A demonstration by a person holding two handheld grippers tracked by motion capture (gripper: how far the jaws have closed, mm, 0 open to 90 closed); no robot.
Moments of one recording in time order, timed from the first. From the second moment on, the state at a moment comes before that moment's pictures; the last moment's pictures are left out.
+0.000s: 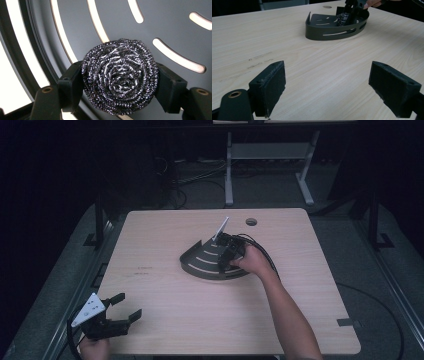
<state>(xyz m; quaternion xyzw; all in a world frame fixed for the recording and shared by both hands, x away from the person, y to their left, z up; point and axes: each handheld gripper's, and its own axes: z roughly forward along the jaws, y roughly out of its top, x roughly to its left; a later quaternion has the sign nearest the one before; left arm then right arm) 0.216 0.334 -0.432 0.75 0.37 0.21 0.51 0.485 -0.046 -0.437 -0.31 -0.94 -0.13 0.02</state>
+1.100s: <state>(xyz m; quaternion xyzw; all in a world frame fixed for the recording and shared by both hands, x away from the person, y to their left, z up) 0.216 0.332 -0.433 0.75 0.37 0.21 0.50 0.470 -0.065 -0.406 -0.32 -0.93 -0.17 0.01</state>
